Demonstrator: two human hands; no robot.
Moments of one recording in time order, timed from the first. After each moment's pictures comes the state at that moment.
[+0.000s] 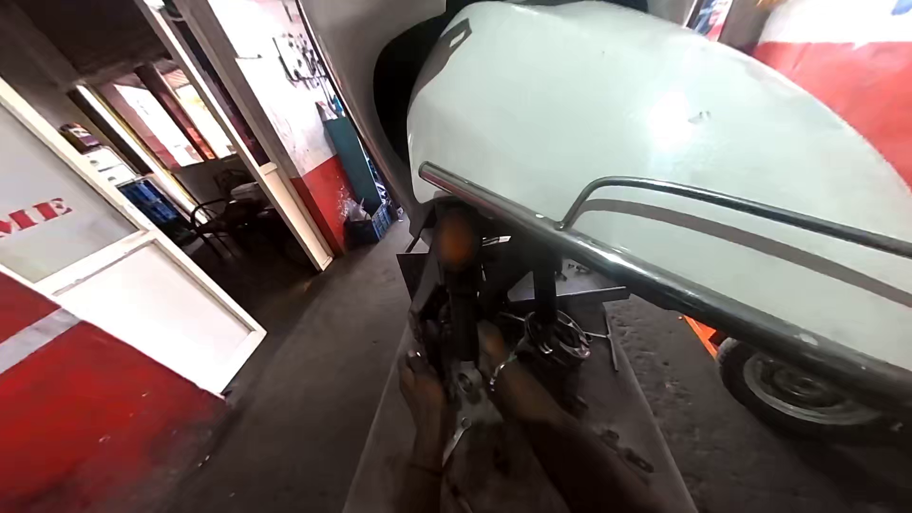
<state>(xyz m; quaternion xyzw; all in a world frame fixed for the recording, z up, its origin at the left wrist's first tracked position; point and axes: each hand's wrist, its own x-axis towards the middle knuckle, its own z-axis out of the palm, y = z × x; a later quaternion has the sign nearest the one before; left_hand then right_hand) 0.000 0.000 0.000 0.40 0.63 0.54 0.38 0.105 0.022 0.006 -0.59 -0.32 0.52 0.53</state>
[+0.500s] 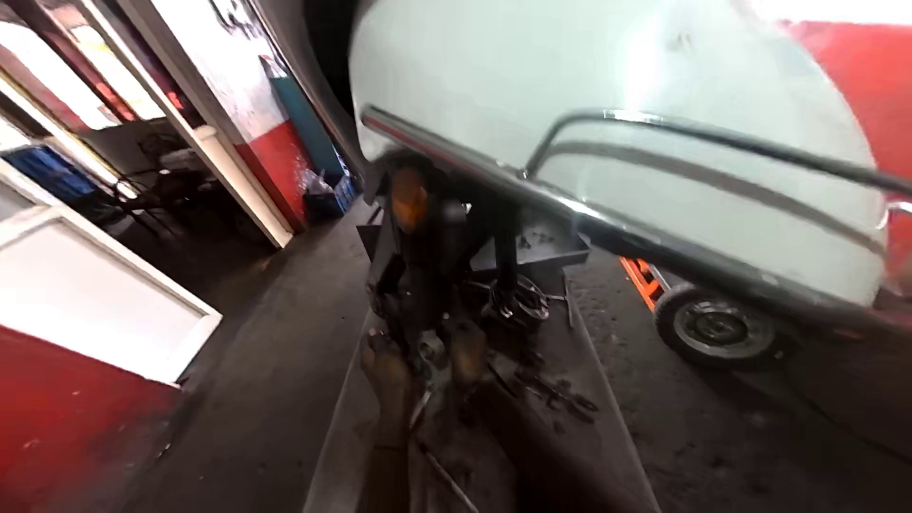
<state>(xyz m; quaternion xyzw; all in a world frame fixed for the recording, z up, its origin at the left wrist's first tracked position) 0.004 -0.023 0.003 0.39 0.60 0.56 0.41 0.100 -0.027 -0.038 -0.66 -0.24 0.44 0.56</state>
